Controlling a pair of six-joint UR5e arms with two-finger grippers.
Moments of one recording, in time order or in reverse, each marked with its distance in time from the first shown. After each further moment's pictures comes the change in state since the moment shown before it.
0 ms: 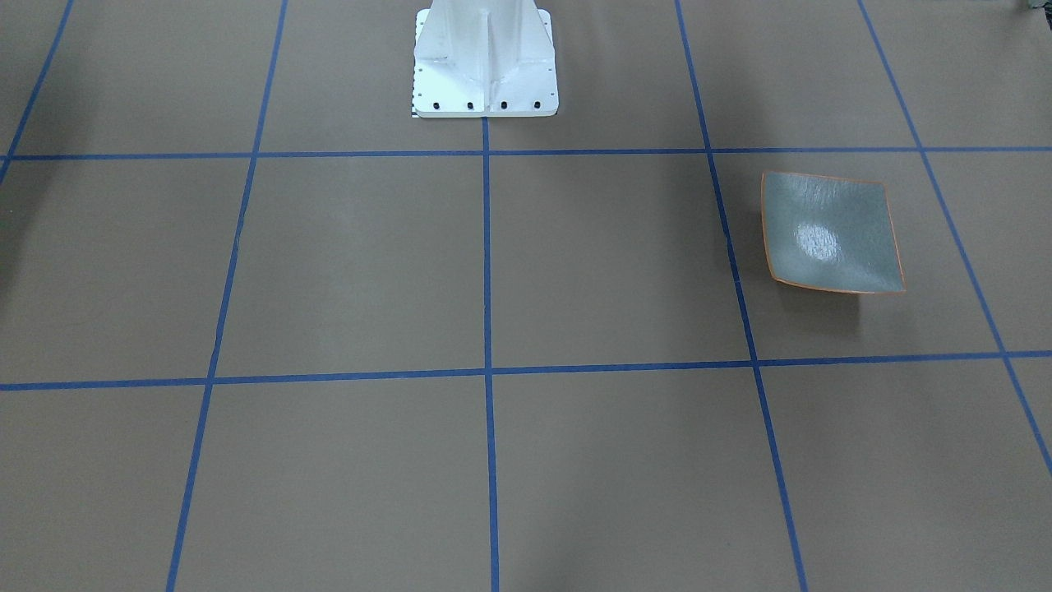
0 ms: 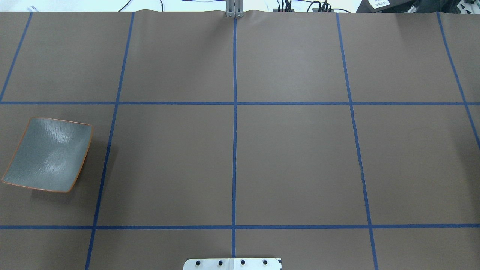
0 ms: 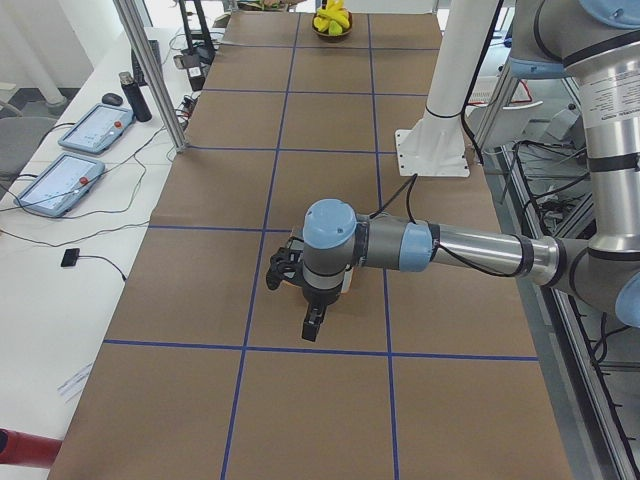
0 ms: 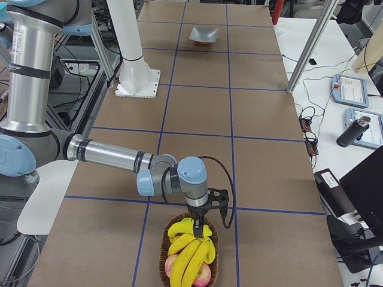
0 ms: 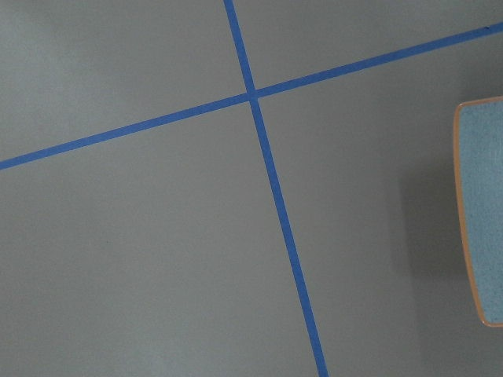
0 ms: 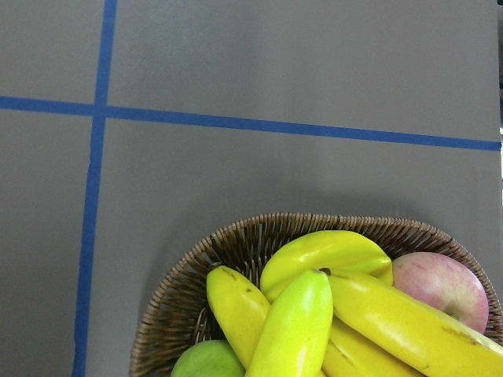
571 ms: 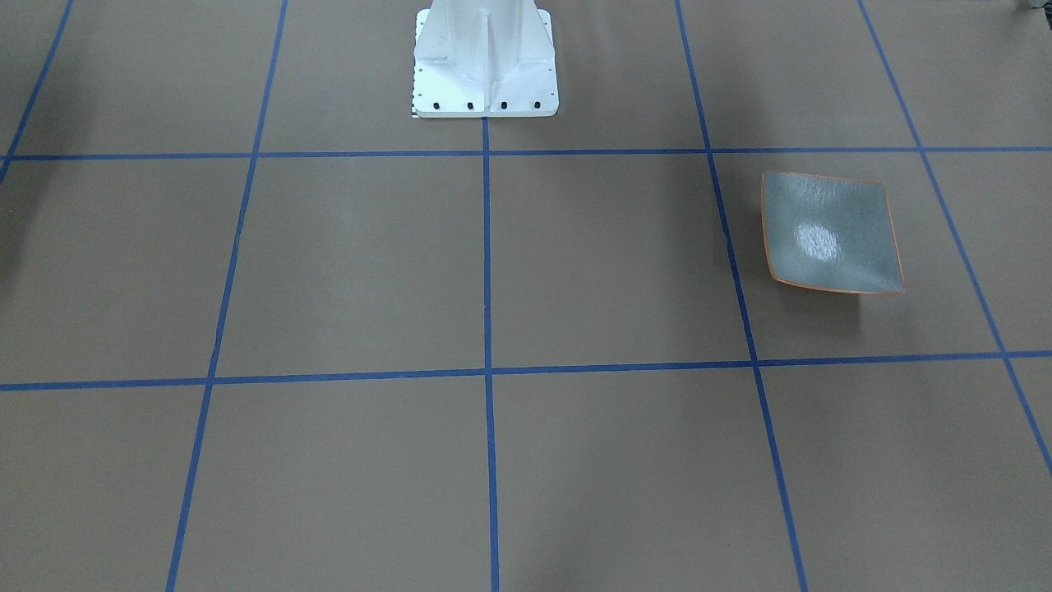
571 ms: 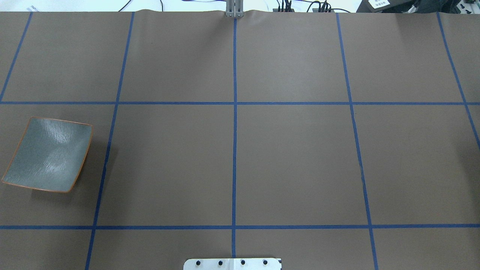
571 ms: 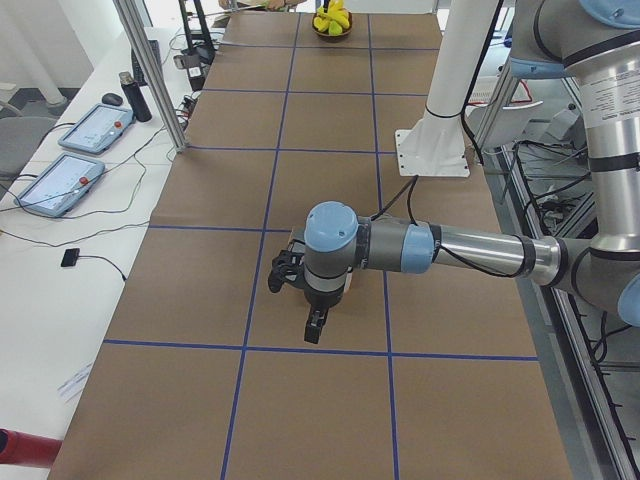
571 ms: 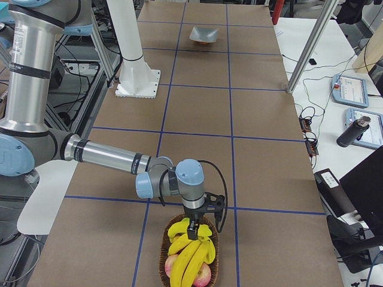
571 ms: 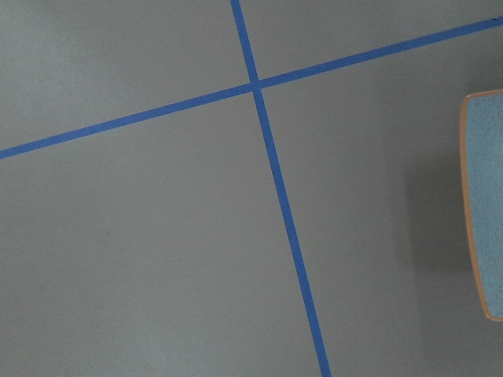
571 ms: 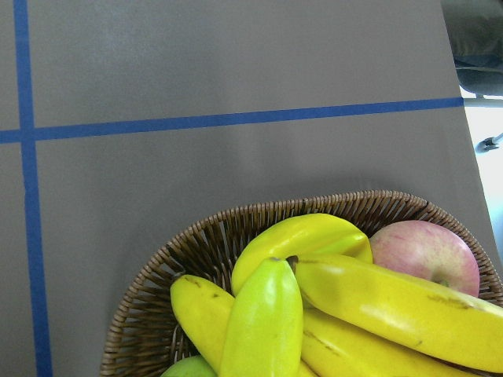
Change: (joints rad) left arm 0.000 0.008 0.000 0.000 0.000 0.000; right arm -0.057 -0.019 -0.009 0.014 -0.055 0.112
